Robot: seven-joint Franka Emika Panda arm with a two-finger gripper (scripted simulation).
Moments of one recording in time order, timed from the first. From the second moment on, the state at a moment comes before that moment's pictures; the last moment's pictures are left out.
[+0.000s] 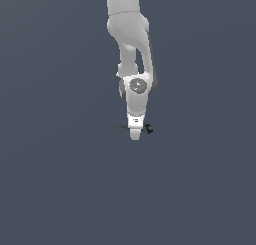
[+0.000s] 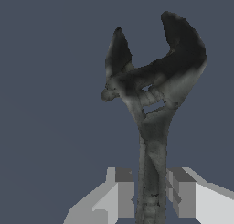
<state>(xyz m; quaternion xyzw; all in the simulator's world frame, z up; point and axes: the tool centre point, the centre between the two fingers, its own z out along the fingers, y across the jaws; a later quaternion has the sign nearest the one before) -0.091 0.038 0.018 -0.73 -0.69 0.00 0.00</state>
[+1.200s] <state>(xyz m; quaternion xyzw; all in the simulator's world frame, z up) 0.031 0.021 0.153 -0.73 -0.68 0.00 0.00</state>
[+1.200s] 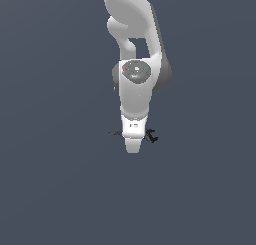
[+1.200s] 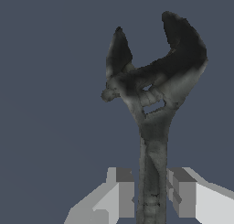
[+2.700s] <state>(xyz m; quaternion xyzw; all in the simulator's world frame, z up) 0.134 0.007 0.258 -0.73 -0.68 0.00 0.00</state>
